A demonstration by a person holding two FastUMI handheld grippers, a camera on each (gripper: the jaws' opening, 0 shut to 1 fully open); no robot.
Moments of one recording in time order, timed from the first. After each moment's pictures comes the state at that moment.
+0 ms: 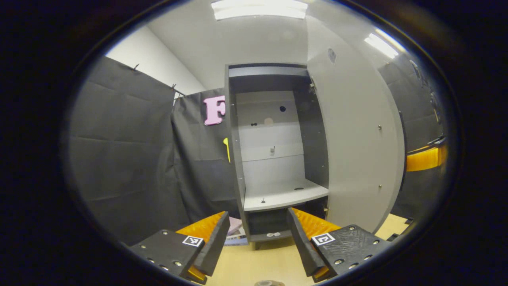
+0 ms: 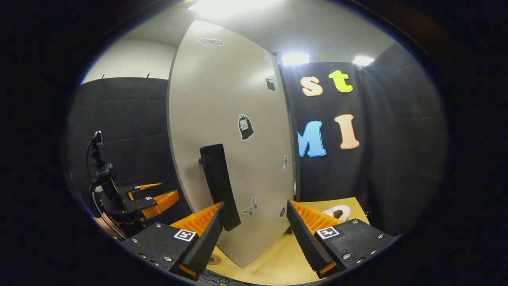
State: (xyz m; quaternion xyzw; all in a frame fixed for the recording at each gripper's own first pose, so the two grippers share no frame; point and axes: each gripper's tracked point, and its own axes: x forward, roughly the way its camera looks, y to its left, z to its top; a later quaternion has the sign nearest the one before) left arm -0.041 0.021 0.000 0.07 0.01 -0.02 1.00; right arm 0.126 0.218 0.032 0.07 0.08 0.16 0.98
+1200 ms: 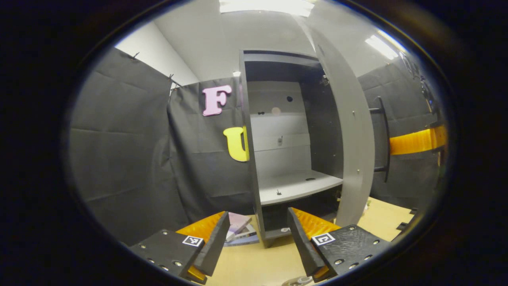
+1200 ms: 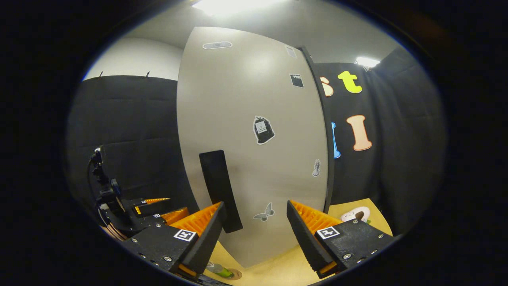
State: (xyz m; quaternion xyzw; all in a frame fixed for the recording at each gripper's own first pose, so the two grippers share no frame) left arm -0.012 0.106 -0.035 0.05 0.04 -0.05 1.00; right arm 0.170 0.317 0.040 0.07 0.06 0.15 0.98
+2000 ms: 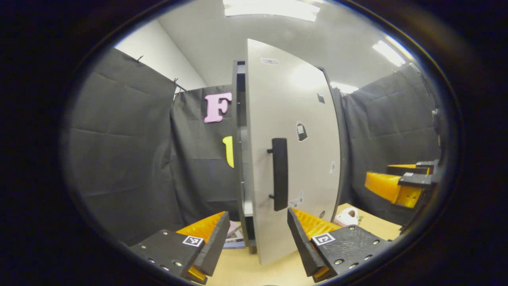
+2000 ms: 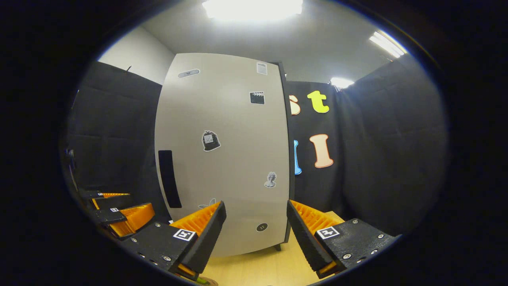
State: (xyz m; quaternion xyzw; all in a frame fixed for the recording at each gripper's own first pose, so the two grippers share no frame) left arm -0.045 0.027 0.021 0.02 0.00 -0.03 1.00; right arm 0.193 0.270 0.022 0.07 0.02 0.02 1.00
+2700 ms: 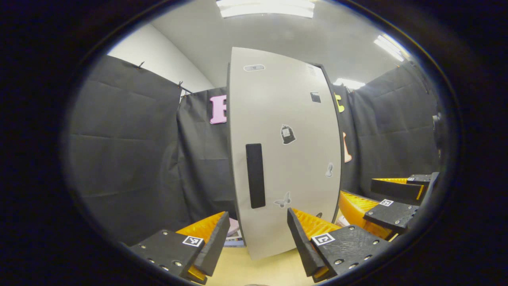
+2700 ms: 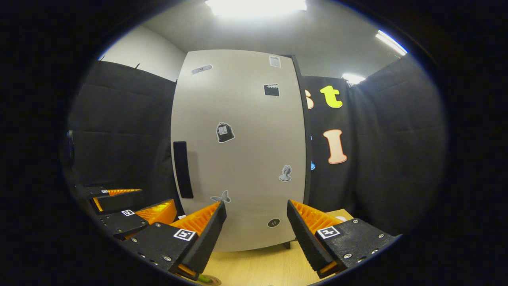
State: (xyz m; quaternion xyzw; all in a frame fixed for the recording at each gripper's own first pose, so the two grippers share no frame) left arm -0.056 0.004 0.025 0.04 0.02 0.02 1.00; right arm 0.192 0.288 0.014 0.04 0.02 0.06 1.00
